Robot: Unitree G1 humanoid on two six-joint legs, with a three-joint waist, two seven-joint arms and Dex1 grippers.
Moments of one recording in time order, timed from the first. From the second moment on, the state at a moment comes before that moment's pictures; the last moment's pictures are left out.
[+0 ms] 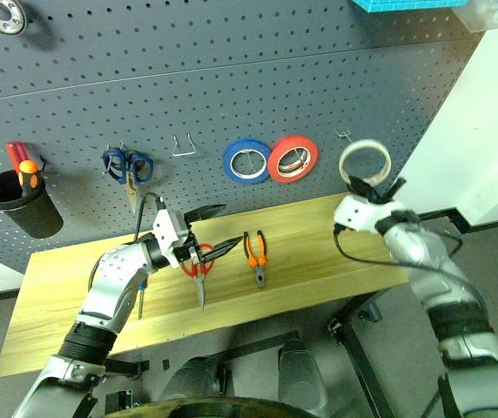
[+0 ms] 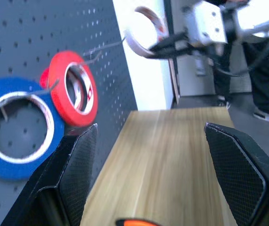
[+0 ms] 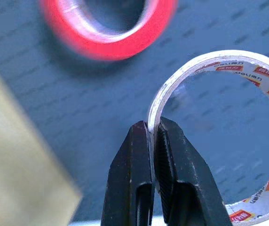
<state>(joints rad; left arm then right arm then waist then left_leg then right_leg) -0.23 0.31 -0.14 0.09 -0.24 -0.22 -0.90 -0.40 -0.75 0.10 0.38 -0.48 -0.36 0.13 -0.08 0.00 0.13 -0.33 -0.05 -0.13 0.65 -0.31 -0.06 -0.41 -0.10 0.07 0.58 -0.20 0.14</state>
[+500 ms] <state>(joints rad) -0.17 0.32 -0.14 0.07 -0.24 -0.22 -0.89 -0.65 -0.68 0.14 0.85 -0.34 -0.55 0.35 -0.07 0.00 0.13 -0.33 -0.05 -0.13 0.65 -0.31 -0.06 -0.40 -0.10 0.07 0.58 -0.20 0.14</state>
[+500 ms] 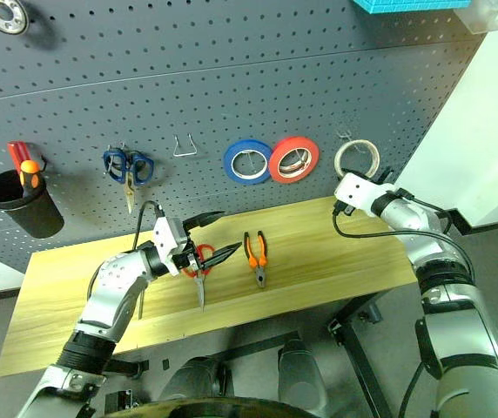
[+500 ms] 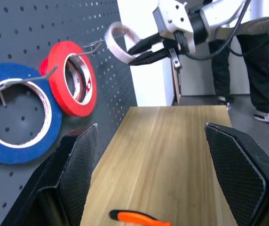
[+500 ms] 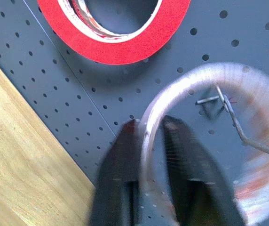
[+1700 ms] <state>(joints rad) -0.10 0.65 -0.10 0.39 -0.21 -0.14 -1.16 -0.50 -0.10 0.29 0.29 -0.05 0.96 0.47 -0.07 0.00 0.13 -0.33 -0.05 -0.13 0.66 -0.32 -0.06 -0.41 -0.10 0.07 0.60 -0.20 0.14</state>
